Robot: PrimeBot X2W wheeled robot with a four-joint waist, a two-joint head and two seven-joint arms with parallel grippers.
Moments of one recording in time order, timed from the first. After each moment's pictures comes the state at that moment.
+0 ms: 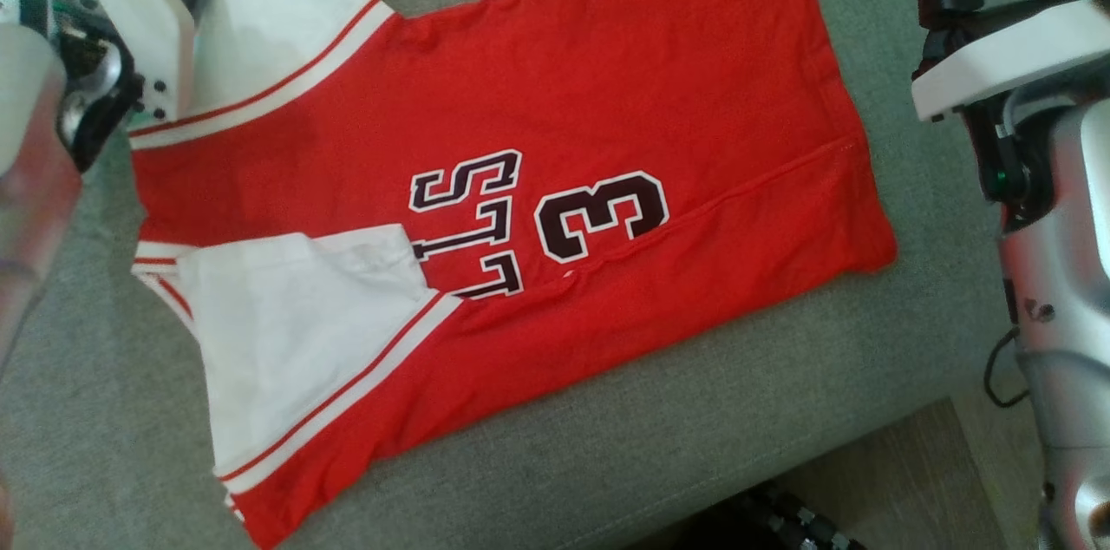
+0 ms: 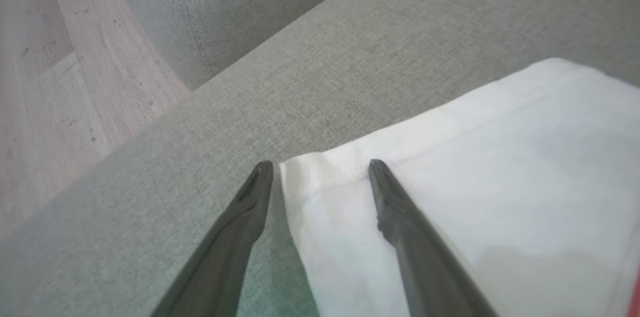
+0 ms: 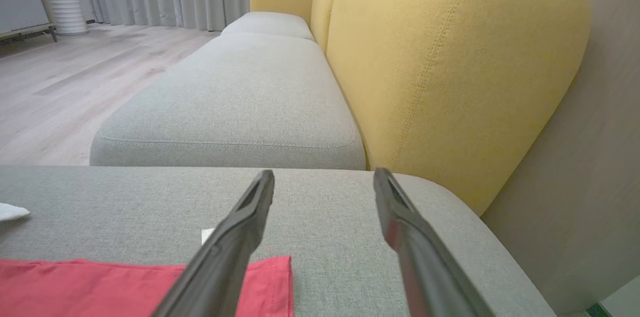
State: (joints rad) left arm -1.18 0.49 -0.89 0.87 -0.68 -0.13 0.37; right arm -0.71 -0.23 0.14 0.34 0.24 0.12 -0.02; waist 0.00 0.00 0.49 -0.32
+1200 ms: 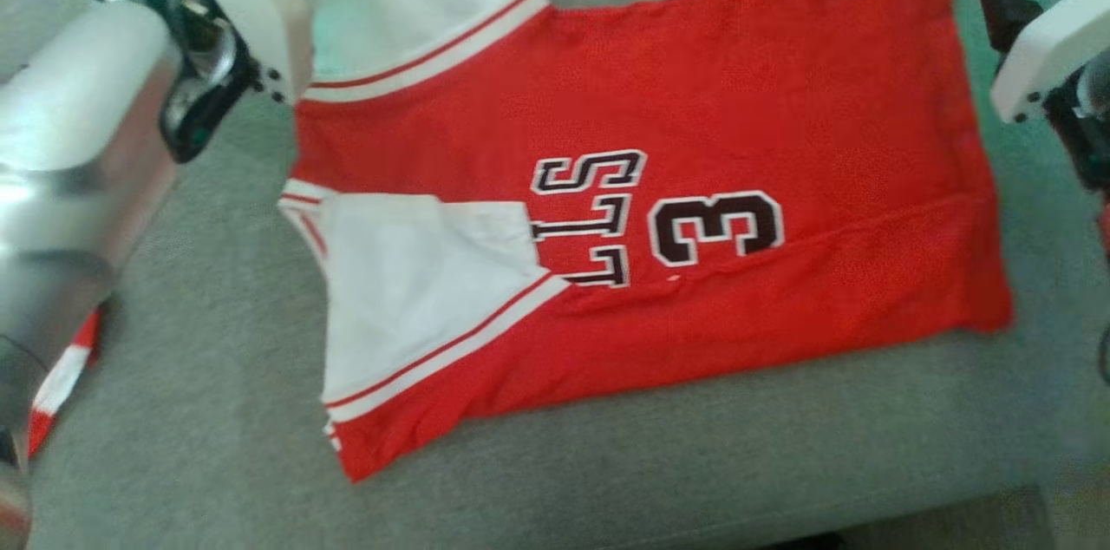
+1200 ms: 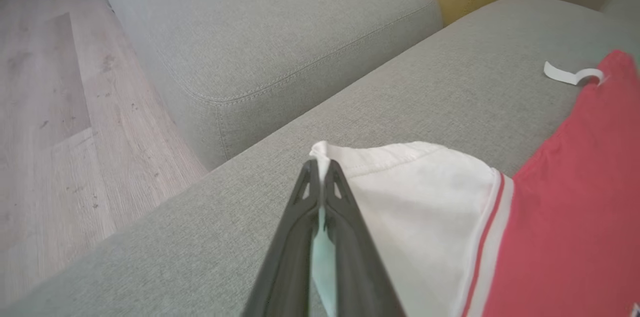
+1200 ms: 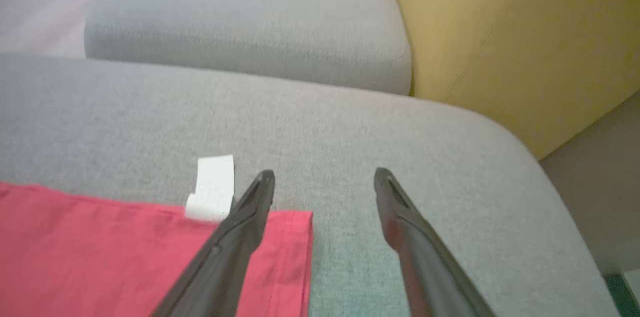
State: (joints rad) left arm -1.25 0.46 -1.11 0.70 -0.91 -0.13 0.13; right arm -0.82 -0.43 0.28 0.60 0.35 0.12 0.15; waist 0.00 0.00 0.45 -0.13
